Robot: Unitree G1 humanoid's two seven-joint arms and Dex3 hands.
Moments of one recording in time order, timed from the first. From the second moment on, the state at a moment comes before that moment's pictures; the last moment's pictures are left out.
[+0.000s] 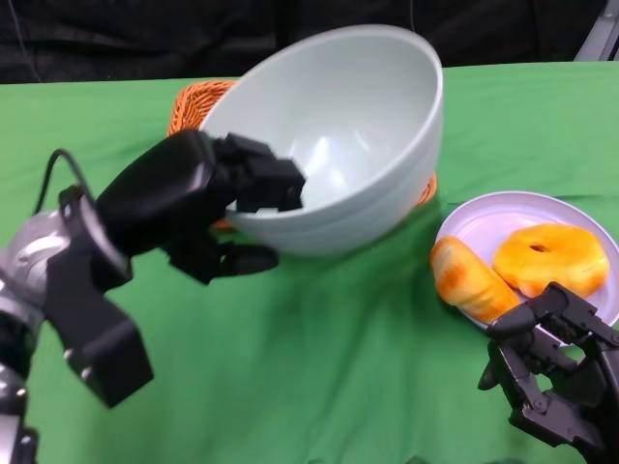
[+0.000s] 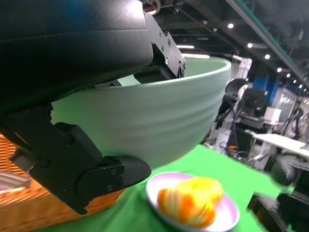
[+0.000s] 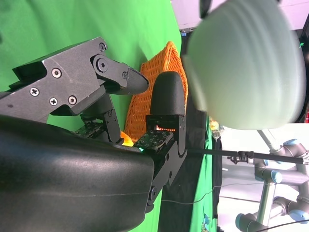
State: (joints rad) left arm -0.77 0.35 -0.07 1.00 0.77 -1.42 0.11; right arm 0.23 0.02 -0.03 -0.09 0.21 -0.29 0.27
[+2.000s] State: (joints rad) left arm -0.76 0.44 -0.35 1.66 0.64 -1.58 0.02; right arm 0.24 0.02 -0.03 -0.11 0.21 -0.27 0.26
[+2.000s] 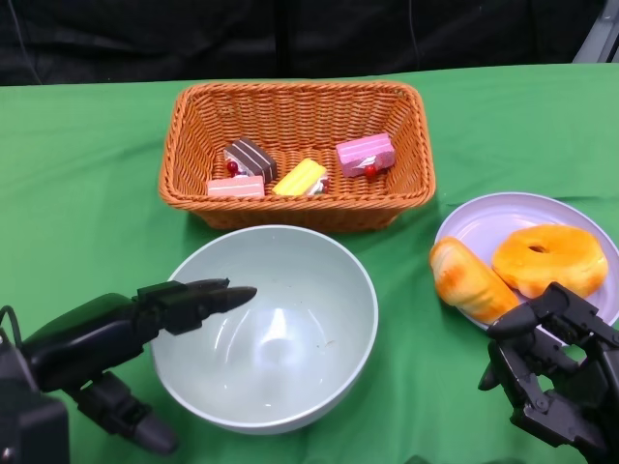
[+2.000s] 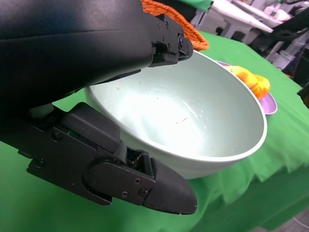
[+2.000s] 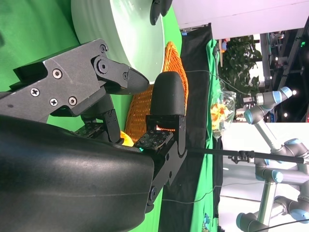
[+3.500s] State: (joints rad) left arm -0.73 0.34 0.92 2.08 0.38 -1.48 -1.00; right arm 0.30 -0.04 0.05 -0.26 0.14 -0.25 0.28
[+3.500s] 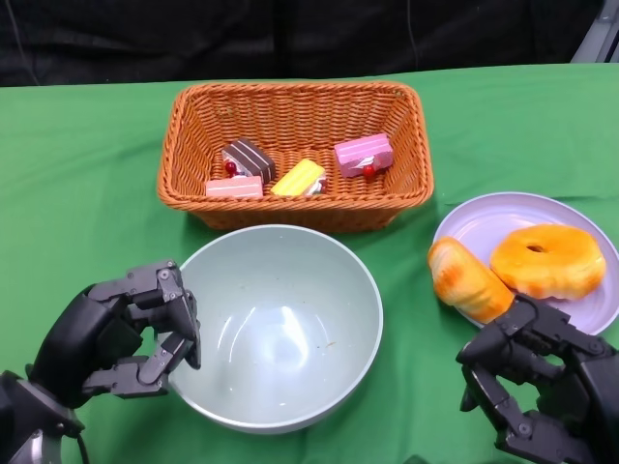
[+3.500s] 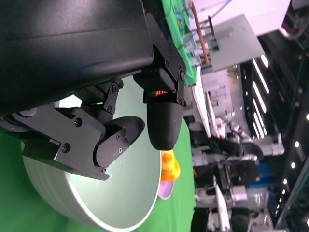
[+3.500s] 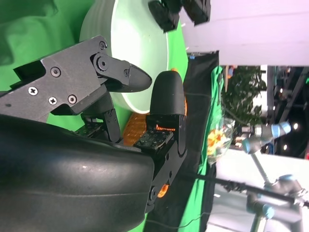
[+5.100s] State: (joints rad) left arm -0.69 0.41 0.93 2.08 0.83 -1.56 -0.63; right arm 0.40 -0.08 0.11 -0.42 0.14 -0.15 0.27
